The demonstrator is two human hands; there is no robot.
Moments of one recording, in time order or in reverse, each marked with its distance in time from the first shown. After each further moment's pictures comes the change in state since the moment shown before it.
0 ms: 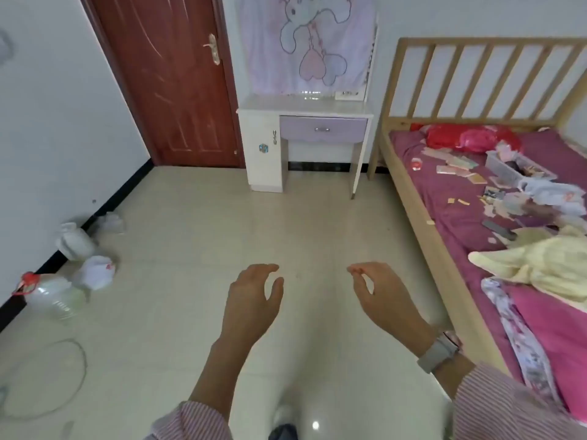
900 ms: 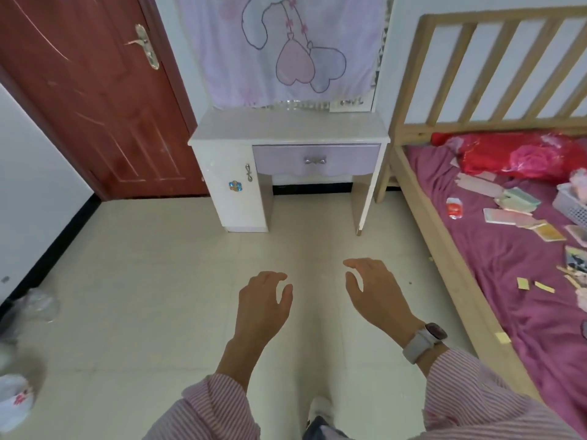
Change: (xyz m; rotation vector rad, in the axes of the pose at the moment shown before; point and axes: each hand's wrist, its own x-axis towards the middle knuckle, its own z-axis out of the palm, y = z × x) left_hand 0.609 -0.097 0.218 0.099 -0.183 -0.042; right_hand 0.591 0.215 0.112 -0.088 -0.079 0.180
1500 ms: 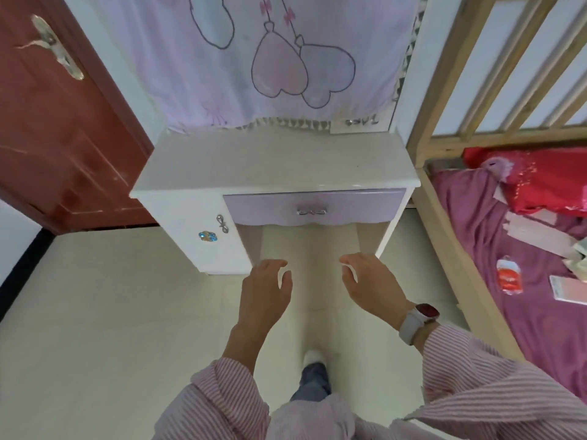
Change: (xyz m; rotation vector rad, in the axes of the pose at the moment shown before) left_hand 0.448 -0.013 0.083 -0.045 -0.065 -0.056; right_hand 0.441 0.106 0.051 -0.067 -0.149 0.029
